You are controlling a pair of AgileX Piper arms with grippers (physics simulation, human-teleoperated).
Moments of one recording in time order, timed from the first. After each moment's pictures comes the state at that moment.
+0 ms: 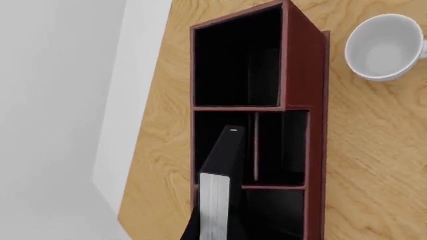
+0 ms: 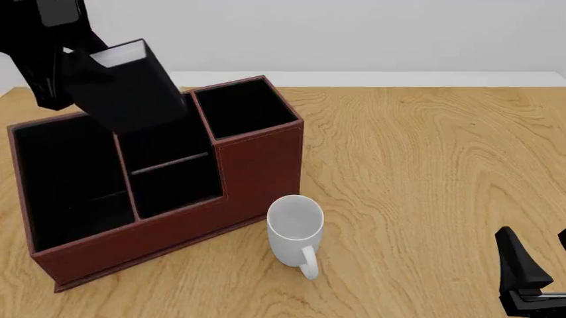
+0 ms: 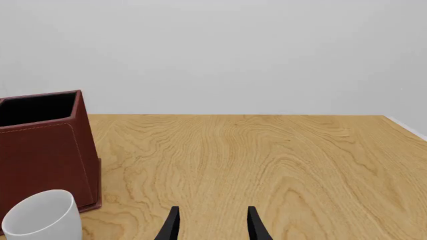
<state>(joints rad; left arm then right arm) -0.26 1.29 -1.64 1.22 1.05 0.00 0.01 0.00 -0.01 0.00</state>
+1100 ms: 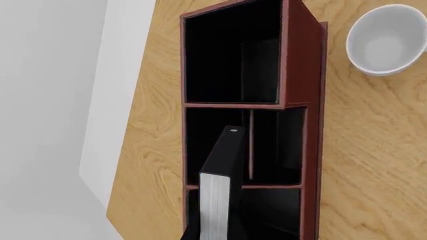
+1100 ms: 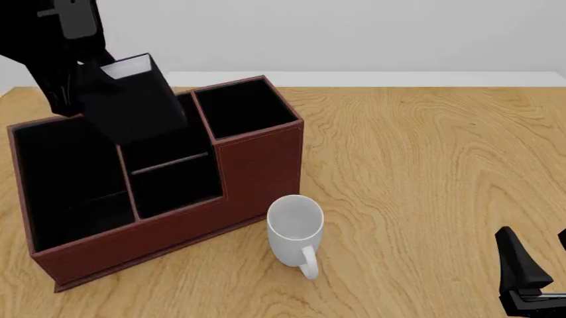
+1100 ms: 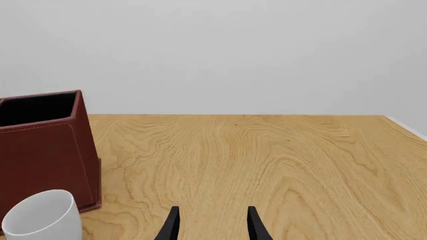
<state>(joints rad) -0.25 1.33 -1.62 1.22 1.05 0.00 0.01 0.00 -0.01 0.00</state>
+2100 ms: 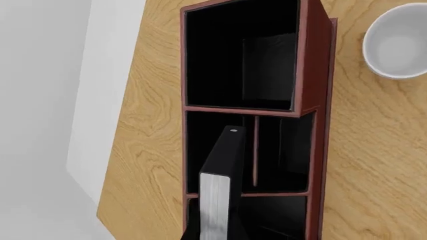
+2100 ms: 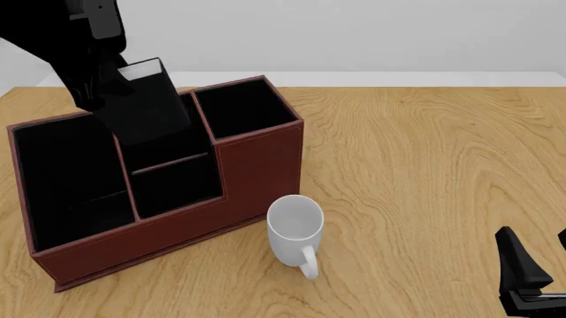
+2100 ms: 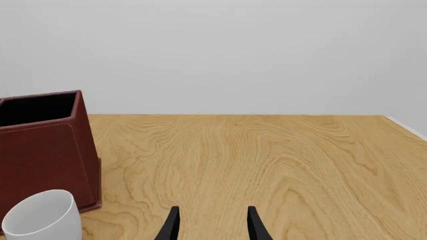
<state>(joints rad) -0.22 1.43 -1.68 1.22 1.04 0.00 0.01 0.00 -0.01 0.00</state>
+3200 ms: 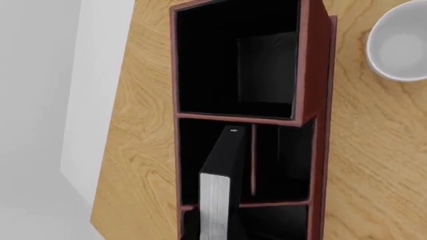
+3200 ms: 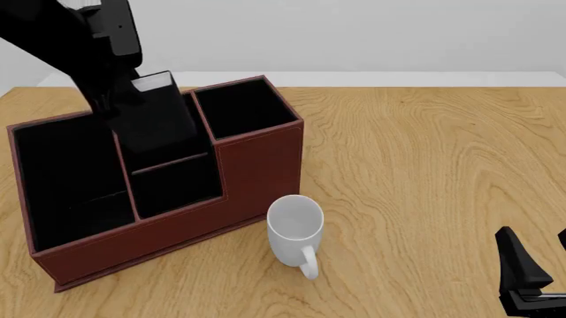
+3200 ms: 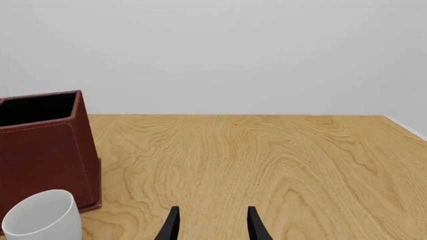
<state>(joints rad) -0.23 1.47 -1.63 1.16 1.05 0.00 0.01 0.00 -0.01 0.00</state>
